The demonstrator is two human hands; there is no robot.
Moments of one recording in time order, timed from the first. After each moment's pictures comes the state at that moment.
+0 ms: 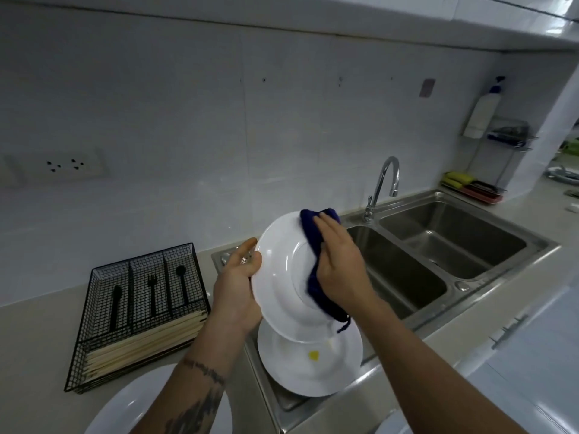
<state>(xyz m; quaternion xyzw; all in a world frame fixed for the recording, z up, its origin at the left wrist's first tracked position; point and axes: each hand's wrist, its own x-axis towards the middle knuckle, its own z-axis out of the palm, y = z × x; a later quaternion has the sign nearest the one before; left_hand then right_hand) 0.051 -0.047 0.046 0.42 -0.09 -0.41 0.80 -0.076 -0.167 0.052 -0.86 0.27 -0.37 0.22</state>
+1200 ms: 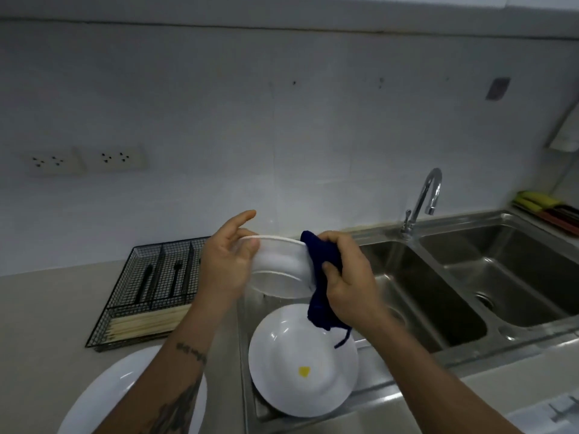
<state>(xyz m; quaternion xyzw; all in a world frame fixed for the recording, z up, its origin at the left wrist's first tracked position) 0.031 -0.060 0.081 0.70 -0.29 -0.01 0.65 -0.107 -0.207 0.062 -0.84 0.13 -0.35 0.39</state>
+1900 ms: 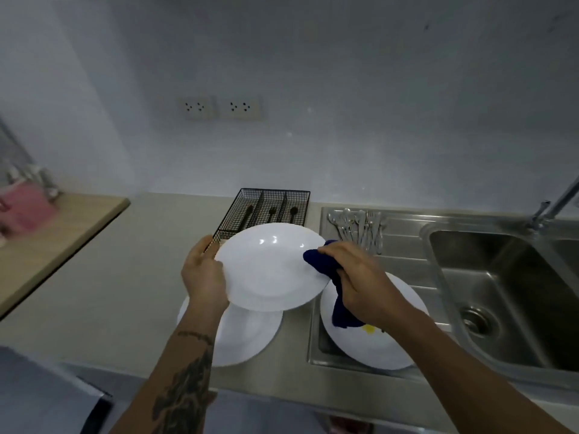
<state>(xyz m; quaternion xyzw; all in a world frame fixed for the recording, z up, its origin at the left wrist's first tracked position) 0.023 0.099 0.000 0.61 0.18 0.07 0.77 -0.086 -0.138 0.011 -0.93 -0.08 -0.15 0.33</state>
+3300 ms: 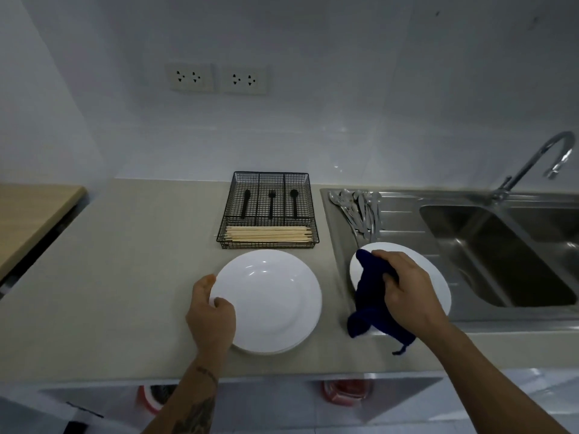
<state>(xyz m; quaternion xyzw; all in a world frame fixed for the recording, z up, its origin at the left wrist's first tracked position) 0.031 0.207 -0.111 0.80 0.07 0.07 0.59 -0.114 -0.061 -0.023 -0.92 0.20 -0.20 0.28</state>
